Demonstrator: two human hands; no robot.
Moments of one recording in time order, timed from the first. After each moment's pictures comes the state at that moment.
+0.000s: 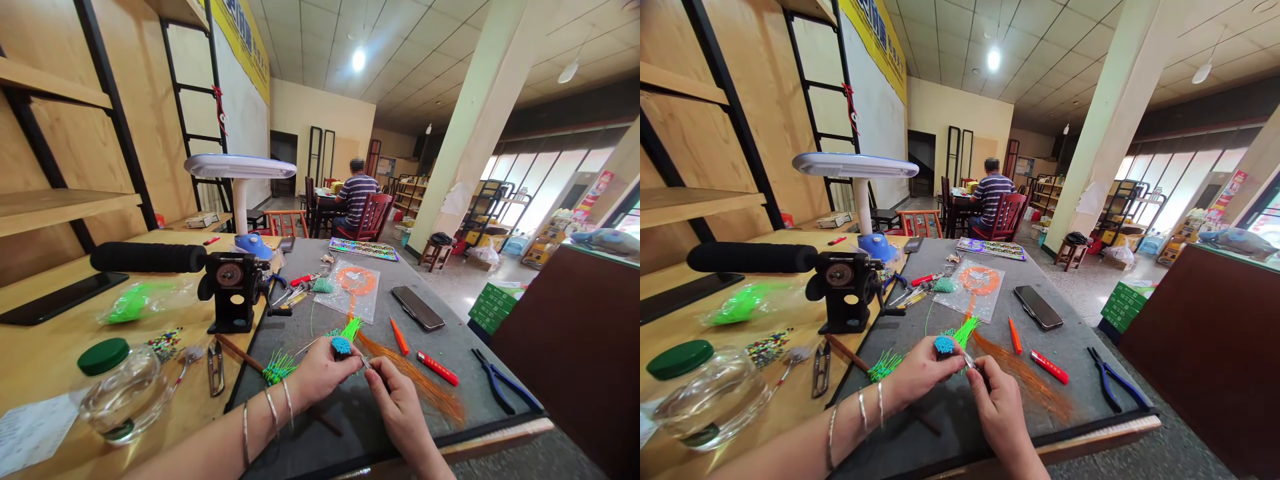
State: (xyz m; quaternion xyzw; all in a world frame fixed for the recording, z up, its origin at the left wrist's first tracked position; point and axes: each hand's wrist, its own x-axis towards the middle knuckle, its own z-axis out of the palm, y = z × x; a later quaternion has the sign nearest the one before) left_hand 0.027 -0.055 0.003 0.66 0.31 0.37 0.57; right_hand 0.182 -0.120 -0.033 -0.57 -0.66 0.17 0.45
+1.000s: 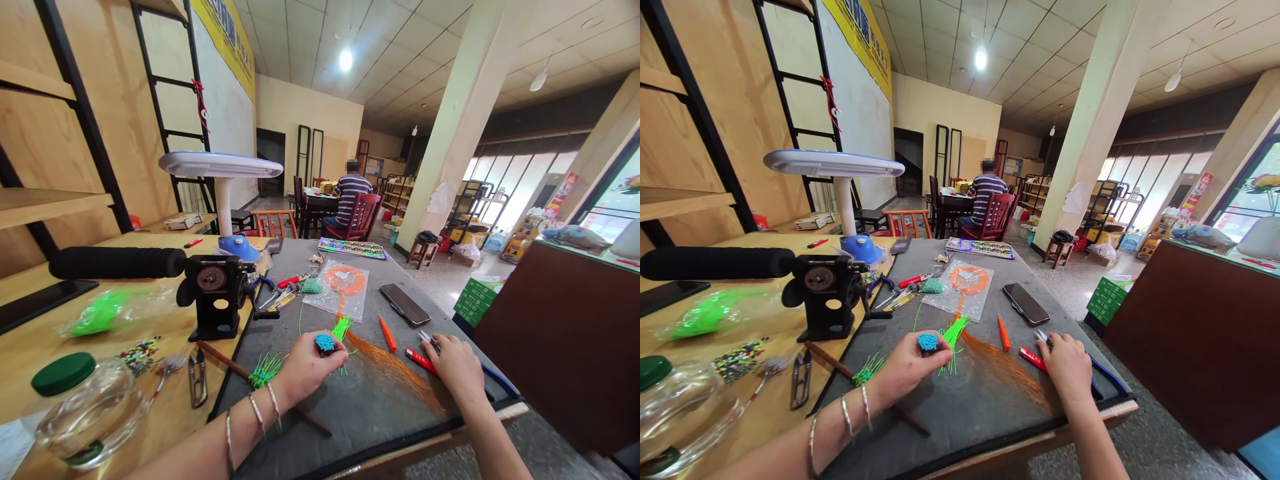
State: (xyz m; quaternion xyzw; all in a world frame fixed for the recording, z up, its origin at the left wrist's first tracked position) left_hand 0.022 -0.052 0.010 0.70 0.34 0.38 0.51; right_hand 0.325 -0.105 -0.013 -0.83 -0.51 -0.17 0.11
